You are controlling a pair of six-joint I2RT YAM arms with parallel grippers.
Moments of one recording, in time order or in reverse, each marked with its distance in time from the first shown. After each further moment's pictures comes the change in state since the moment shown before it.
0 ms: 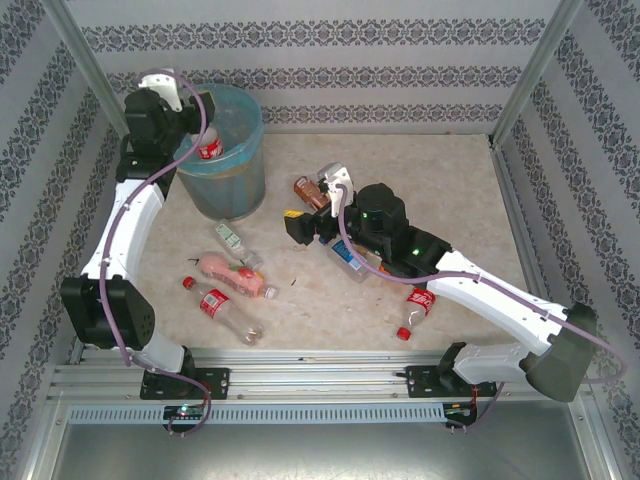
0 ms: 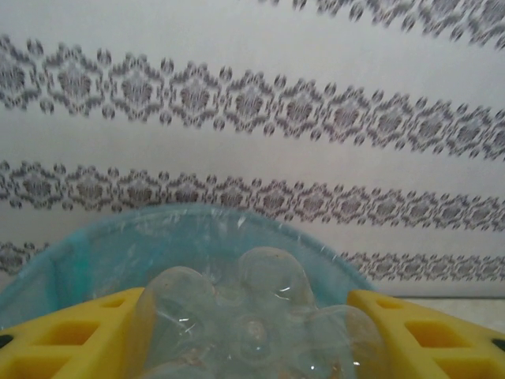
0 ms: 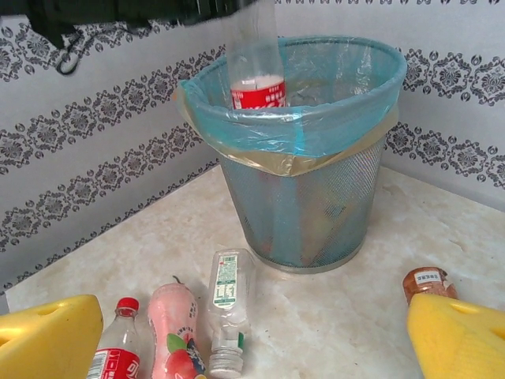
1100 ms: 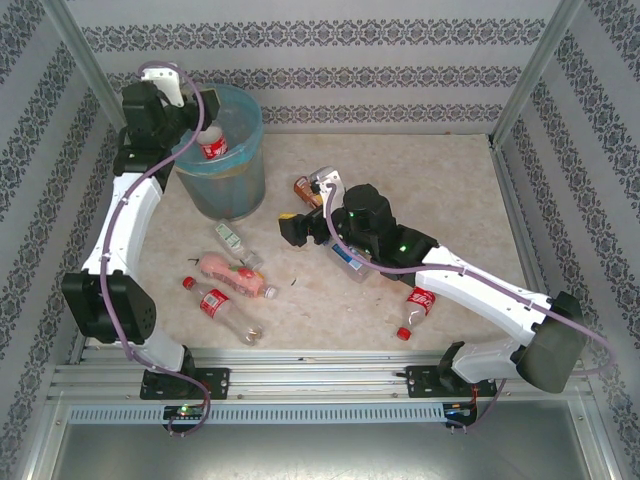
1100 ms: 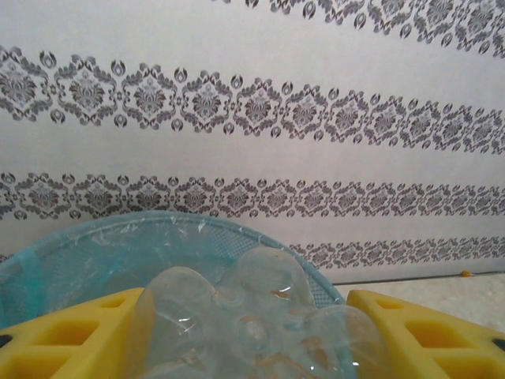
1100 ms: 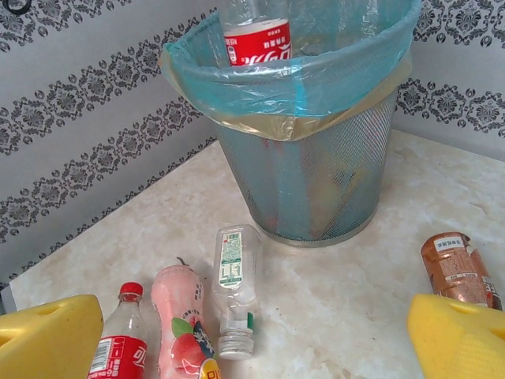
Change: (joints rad) left arm 0.005 0.034 0.115 -0.090 0.105 0.004; right arm 0.000 0.071 0.000 -0.003 -0.008 0.063
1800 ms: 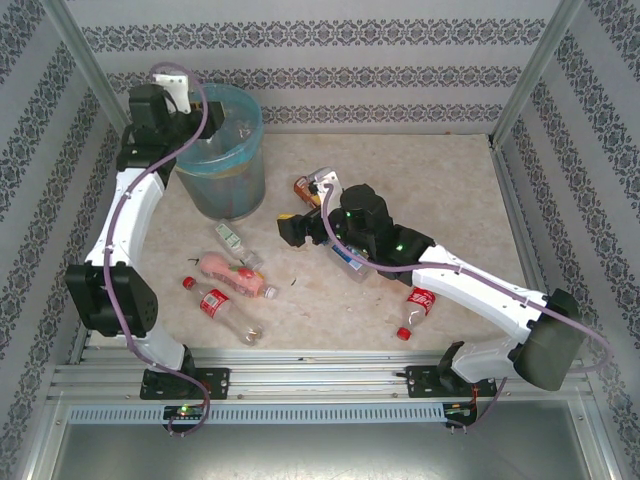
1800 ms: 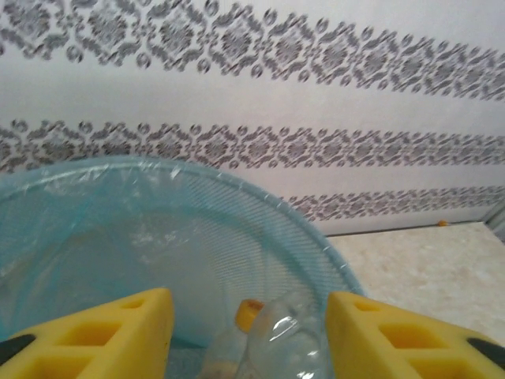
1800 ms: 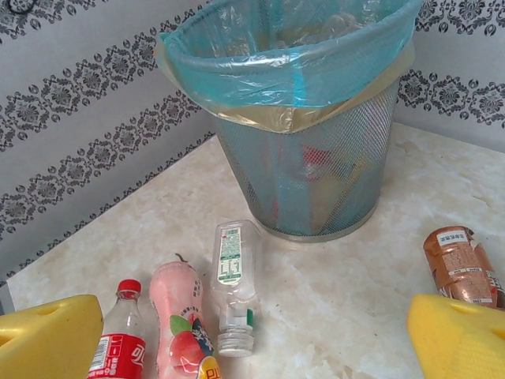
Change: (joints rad) left arm 0.003 0.055 0.067 -0.120 0.097 0.018; right arm 0.000 0.021 0.000 0.006 0.000 0.009
